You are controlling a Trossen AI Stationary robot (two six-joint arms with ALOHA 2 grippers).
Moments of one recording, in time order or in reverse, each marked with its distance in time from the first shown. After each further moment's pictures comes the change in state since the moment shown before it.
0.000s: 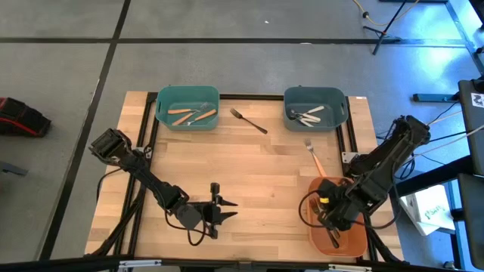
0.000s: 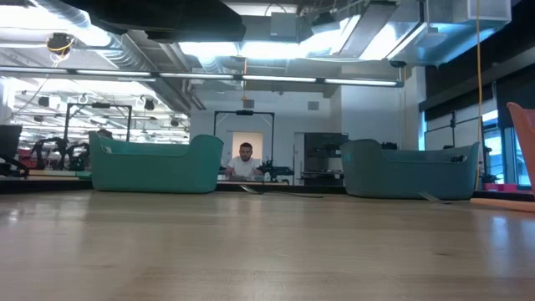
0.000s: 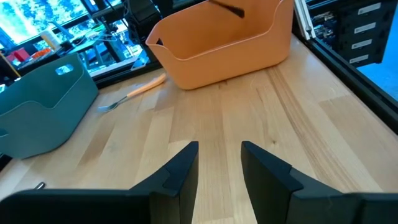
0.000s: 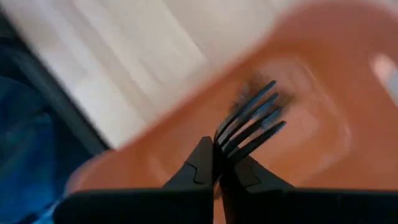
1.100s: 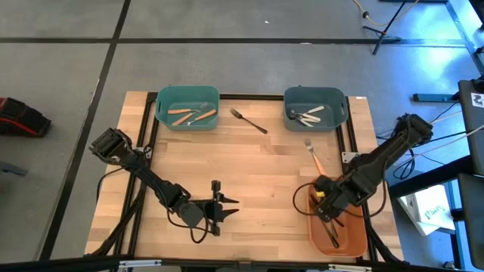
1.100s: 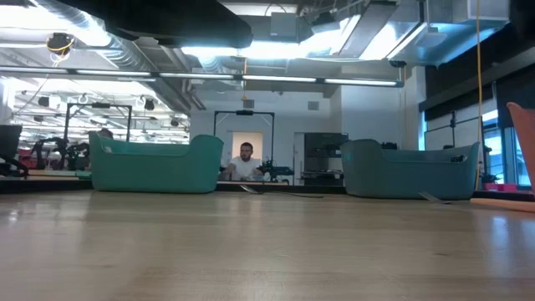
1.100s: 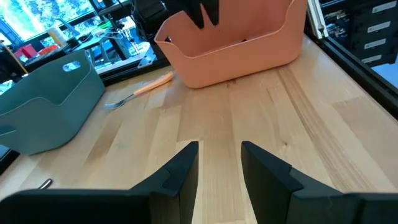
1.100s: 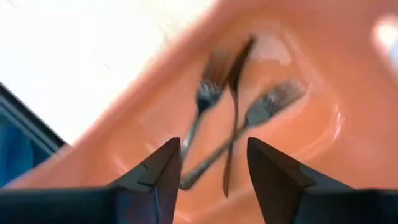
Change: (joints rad) left arm 0.024 0.000 0.001 0.001 0.000 0.001; right arm -0.089 -0.061 -0.233 0.112 -0.159 -0.020
